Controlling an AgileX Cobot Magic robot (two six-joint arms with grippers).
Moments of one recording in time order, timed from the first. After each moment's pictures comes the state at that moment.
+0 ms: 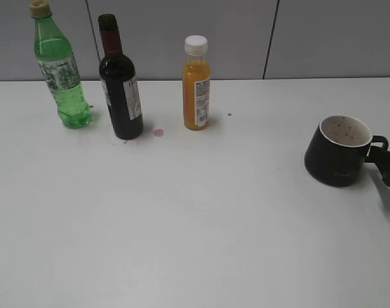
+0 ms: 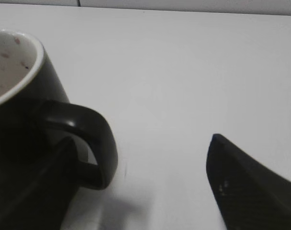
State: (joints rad) left arm -0.05 -0.01 -0.51 -0.08 1.06 0.07; right arm -0.38 2.07 -0.47 -0.59 -1.21 0.07
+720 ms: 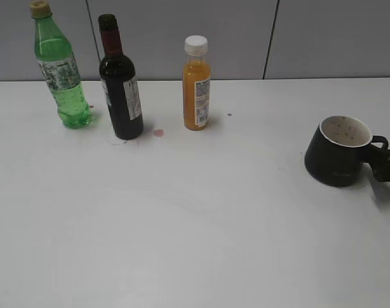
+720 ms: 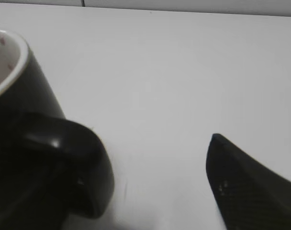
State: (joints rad) left arm -0.05 -0.01 -0.51 -0.08 1.06 0.07; right arm -0.35 2.14 -0.55 -0.60 -1.21 0.08
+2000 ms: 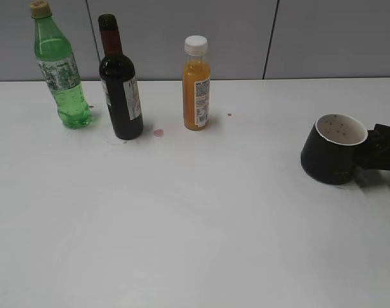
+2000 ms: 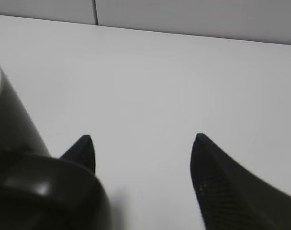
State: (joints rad) left arm -0.05 -0.01 -0.51 -0.08 1.06 0.07; right arm -0.29 2.24 -0.71 -0.61 -1.22 0.08
